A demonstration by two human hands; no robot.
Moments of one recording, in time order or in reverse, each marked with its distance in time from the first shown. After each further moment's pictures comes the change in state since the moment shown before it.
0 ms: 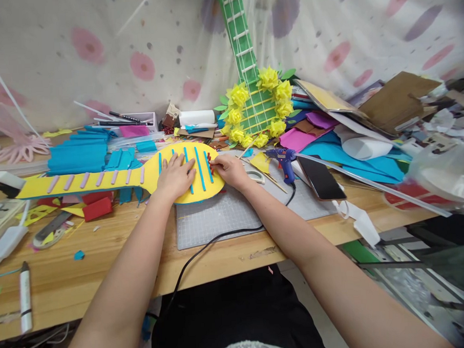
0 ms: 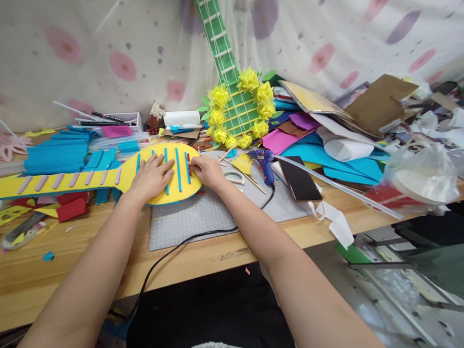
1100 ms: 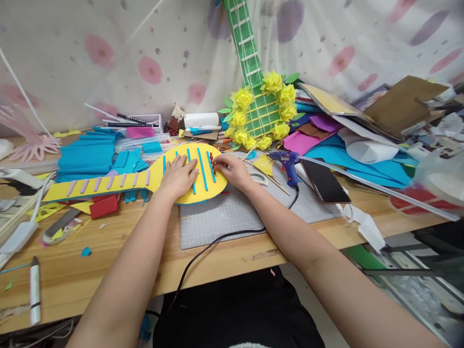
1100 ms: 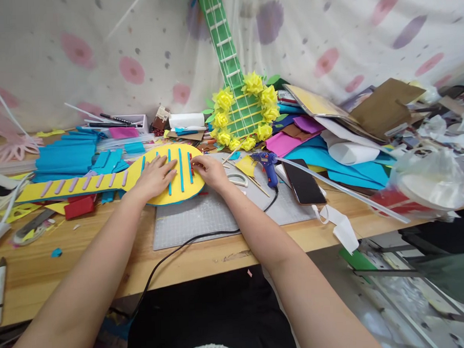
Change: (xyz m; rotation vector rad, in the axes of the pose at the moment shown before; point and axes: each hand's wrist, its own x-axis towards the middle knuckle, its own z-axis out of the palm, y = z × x) left_hand -0.001 -0.008 -0.002 -0.104 -0.035 0.008; right_hand 0.001 -0.007 -0.004 0.226 -0.006 0.080
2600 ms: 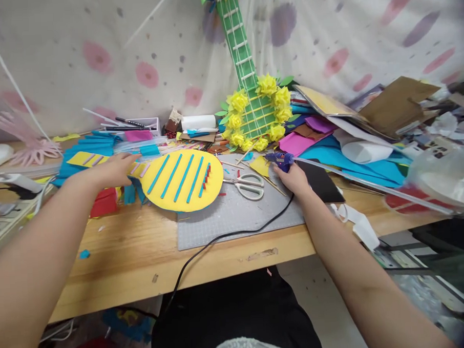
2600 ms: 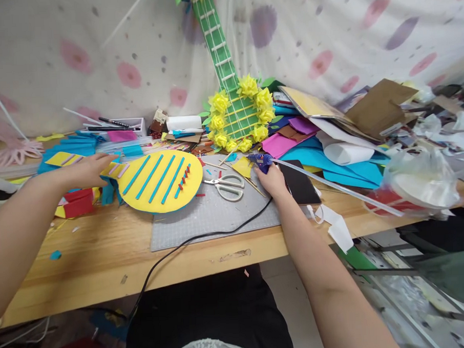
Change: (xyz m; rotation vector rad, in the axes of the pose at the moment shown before) left_hand -0.017 -0.102 -0.085 0.340 -0.292 -0.094; right_hand -0.075 0.070 -0.123 -0.457 0.158 0.793
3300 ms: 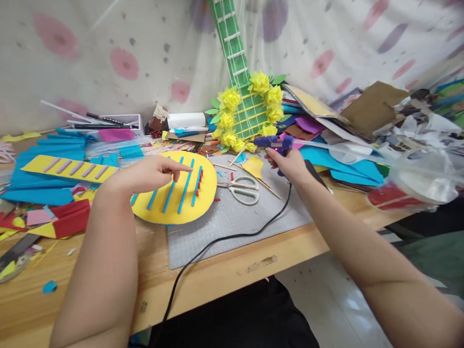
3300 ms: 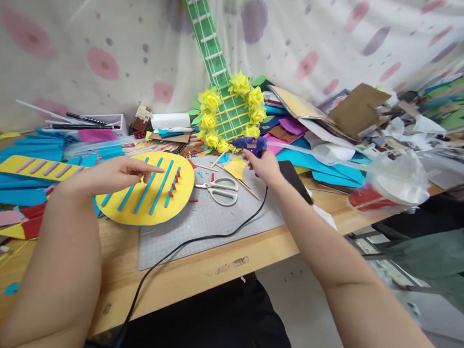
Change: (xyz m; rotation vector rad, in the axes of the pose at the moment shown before) left_hand 0.011 0.092 -0.030 -0.493 0.041 0.348; right_hand 0.014 -0.043 -0.026 0.434 -0.023 -0.079
